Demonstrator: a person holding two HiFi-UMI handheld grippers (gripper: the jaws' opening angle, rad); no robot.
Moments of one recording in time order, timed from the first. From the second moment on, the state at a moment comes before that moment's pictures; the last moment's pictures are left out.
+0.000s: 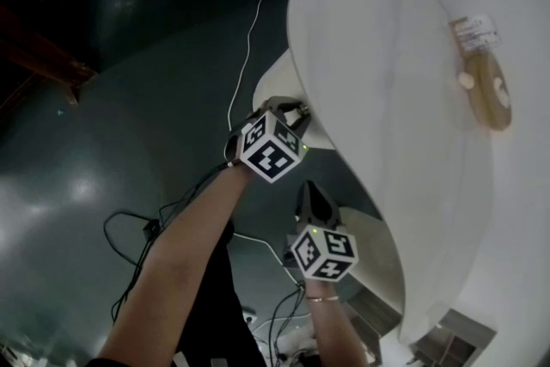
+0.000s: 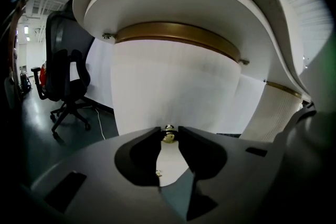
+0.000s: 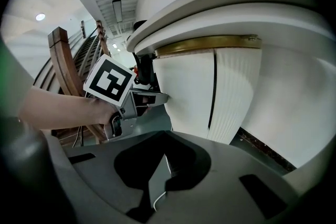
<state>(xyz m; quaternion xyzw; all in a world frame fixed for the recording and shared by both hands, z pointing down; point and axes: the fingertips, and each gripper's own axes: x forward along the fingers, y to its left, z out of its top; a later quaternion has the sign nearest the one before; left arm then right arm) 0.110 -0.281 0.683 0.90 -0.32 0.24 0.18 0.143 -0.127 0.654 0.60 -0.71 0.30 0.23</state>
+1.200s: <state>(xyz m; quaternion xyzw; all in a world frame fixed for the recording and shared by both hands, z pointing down) 0.006 -0.191 0.693 0.86 -0.37 0.28 0.23 0.112 -0.062 0.641 0.59 -0.70 0.33 0.22</state>
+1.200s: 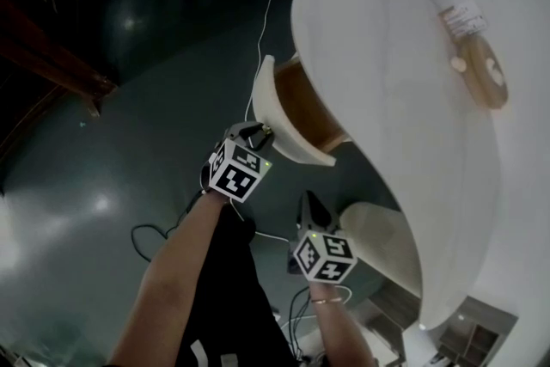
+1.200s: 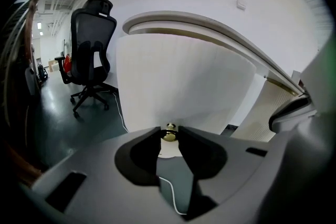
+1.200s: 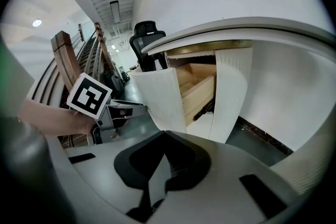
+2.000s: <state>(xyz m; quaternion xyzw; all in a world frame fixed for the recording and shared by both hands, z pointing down) -0.033 -0.157 0.699 0.82 -0.40 0.32 0.27 0.109 -0.033 0.634 0.57 -0.71 0.34 0.24</state>
